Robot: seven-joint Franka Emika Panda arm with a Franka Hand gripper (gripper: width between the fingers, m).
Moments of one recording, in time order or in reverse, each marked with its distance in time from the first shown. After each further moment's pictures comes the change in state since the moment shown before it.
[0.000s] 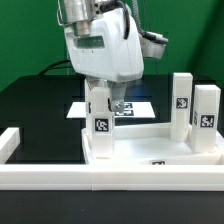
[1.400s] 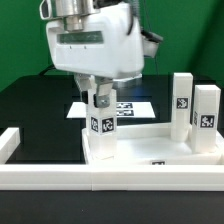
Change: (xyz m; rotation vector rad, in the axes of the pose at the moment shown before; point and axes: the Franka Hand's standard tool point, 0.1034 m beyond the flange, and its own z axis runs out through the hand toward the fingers) arm 0.020 0.003 -0.007 -0.039 0.015 0.200
